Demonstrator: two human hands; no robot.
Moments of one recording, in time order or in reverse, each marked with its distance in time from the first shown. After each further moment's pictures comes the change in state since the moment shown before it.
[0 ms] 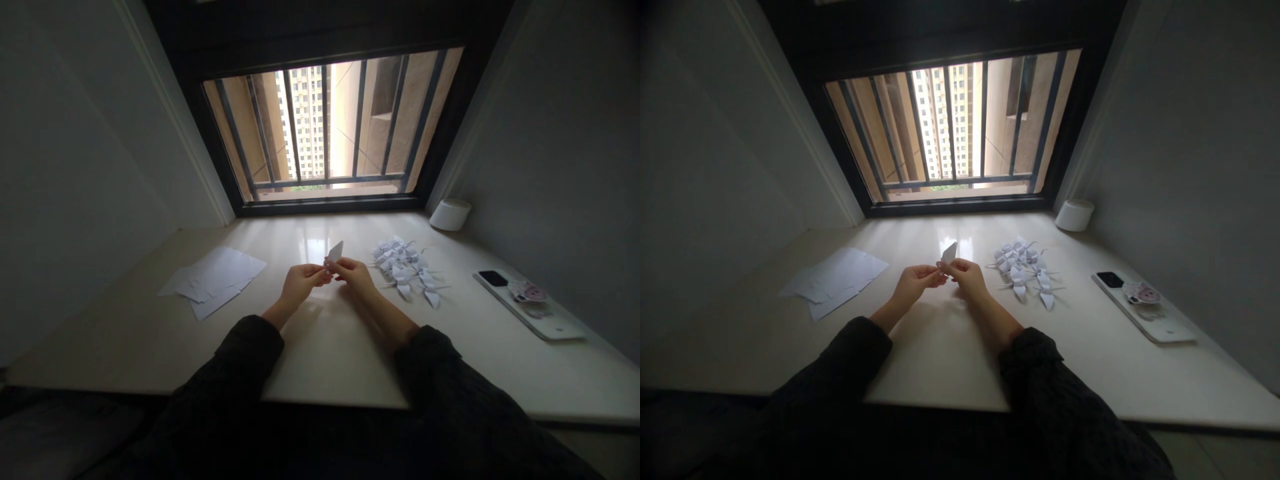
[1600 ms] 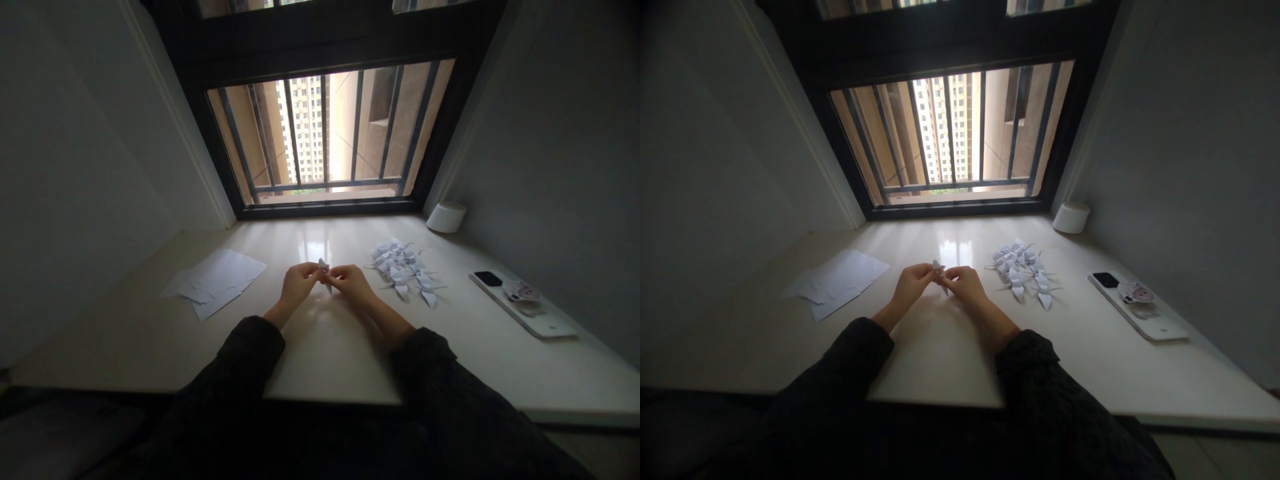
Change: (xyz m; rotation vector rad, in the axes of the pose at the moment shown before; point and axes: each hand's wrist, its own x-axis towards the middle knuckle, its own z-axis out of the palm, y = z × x) left_hand -0.004 0.007 -0.002 0.226 0.094 0.214; right_hand -0.007 0.001 -0.004 -0.492 -0.142 -0.149
